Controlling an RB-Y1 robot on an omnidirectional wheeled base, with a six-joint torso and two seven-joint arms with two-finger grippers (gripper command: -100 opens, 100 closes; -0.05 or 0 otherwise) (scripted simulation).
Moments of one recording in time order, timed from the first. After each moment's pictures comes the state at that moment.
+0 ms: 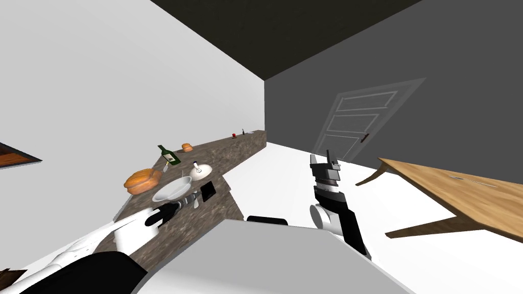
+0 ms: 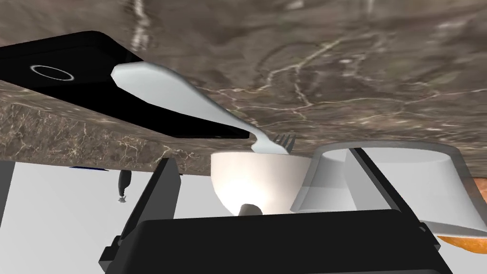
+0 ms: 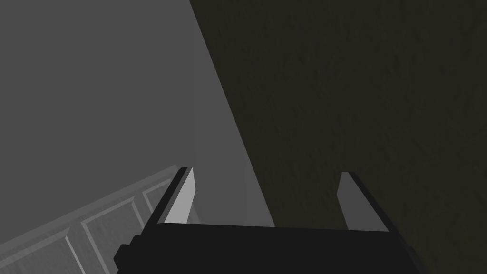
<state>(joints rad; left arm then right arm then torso) 0.78 1.25 0.03 -1.77 0.17 0.35 -0.06 0.46 -0.01 0.02 -2.32 -0.08 -0.43 -0.01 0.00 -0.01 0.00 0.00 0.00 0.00</state>
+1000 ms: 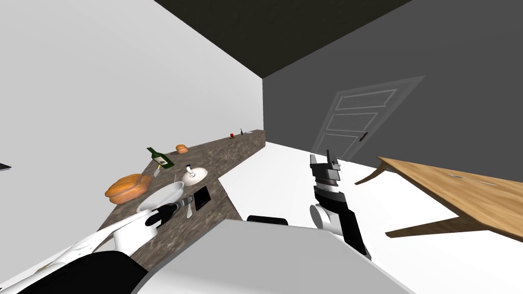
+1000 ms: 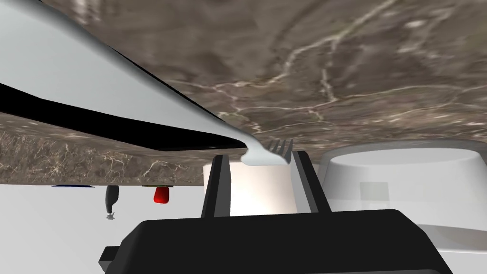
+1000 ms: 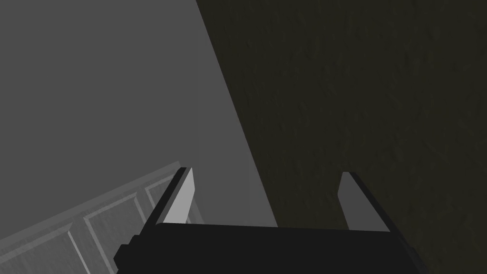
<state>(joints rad) 0.74 1.25 -0.02 -1.69 0.18 0.37 -0.07 0.46 -0.01 0.02 -2.32 -0.08 -0.43 -0.01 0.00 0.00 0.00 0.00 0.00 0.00</state>
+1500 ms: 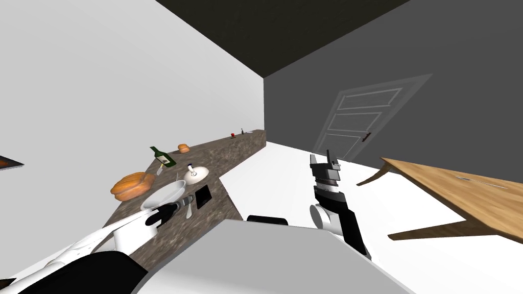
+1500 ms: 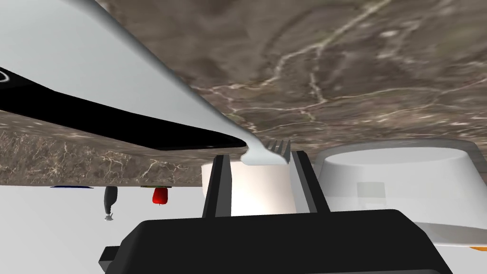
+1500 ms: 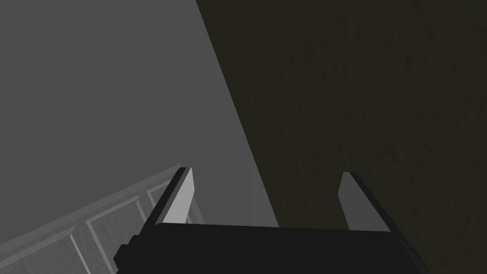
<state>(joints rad) 0.75 1.26 -0.01 -1.71 0.18 0.38 -0.07 0.46 -0.01 0.02 -2.32 -0.08 -0.43 -0.01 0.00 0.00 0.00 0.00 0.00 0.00</state>
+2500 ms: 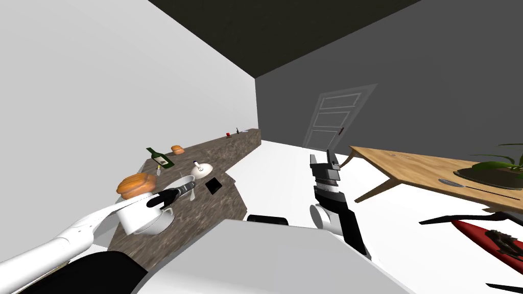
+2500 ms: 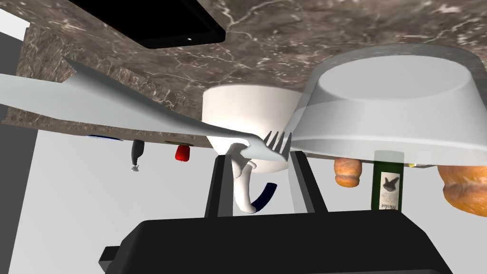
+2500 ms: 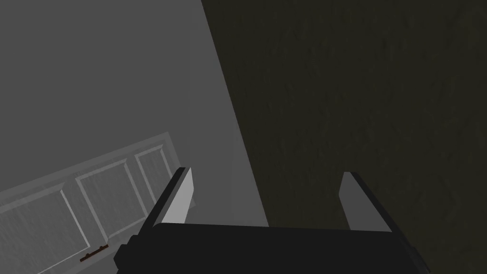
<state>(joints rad) 0.76 1.35 0.14 -1.76 0.29 0.38 0.00 0.46 -0.01 0.02 -2.32 -0.08 -0.43 -0.01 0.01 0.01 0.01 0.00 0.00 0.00</state>
